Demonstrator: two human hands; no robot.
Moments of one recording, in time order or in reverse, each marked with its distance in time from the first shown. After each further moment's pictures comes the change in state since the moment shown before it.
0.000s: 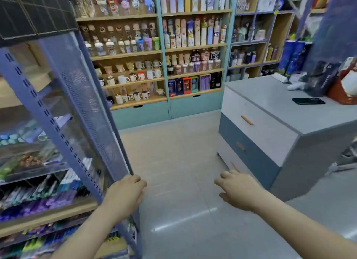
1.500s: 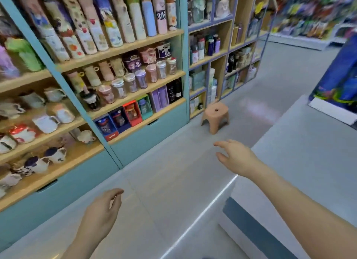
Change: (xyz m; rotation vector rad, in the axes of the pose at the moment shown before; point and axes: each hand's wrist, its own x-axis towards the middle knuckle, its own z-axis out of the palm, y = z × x) left_hand 1.052 -0.210 0.022 -0.645 0.008 -0.122; right_hand 0.844 0.562 -0.163 0.580 0.246 0.570
